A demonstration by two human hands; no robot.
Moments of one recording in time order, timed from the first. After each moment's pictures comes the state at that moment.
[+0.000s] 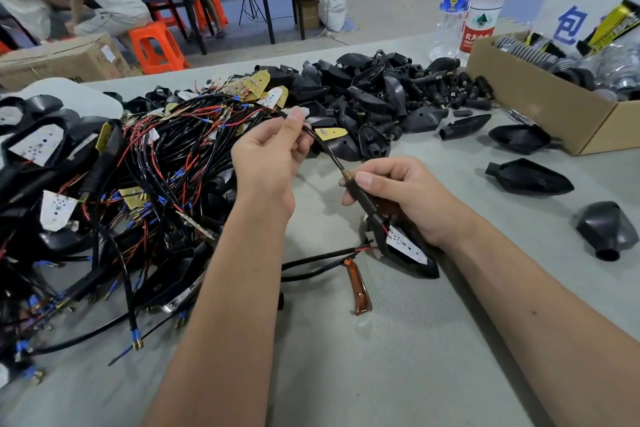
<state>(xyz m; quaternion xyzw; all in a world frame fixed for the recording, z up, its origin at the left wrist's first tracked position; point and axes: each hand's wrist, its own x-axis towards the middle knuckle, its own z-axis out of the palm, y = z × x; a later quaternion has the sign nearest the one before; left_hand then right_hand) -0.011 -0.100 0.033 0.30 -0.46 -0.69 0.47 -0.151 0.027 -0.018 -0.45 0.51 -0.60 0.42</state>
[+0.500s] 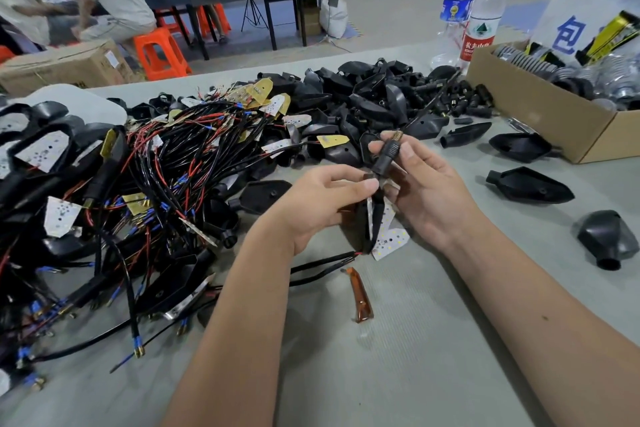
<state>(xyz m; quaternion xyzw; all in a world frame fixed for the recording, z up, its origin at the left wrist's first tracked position) -0.012 -0.089 0.006 0.24 -0.66 -0.70 0.10 -0.154 0.025 -0.016 -0.30 0.41 -0.78 0.38</state>
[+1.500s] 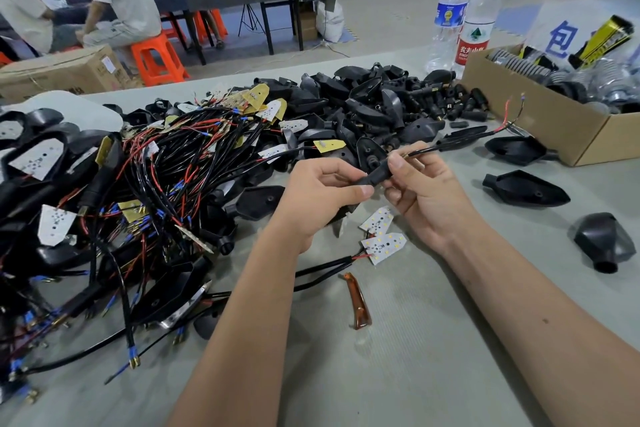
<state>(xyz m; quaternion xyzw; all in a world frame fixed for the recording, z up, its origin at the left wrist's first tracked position) -0.021 -0.084 0.009 0.24 -0.70 -0.63 0.24 -0.158 0.023 -0.018 -0.25 0.39 -0.81 0.36</state>
